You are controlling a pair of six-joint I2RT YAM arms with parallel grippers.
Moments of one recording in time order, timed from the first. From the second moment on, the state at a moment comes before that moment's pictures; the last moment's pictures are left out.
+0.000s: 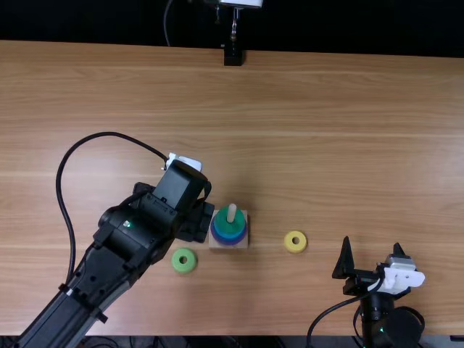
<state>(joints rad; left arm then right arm) -0.60 1.40 1.25 -0.90 -0.20 -0.26 -0.02 0.01 0.07 -0.21 0.08 0.03</state>
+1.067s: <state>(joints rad) -0.66 1.40 0.89 -0.75 -0.08 -0.13 -0.02 0.01 0.07 -0.21 0.08 0.03</state>
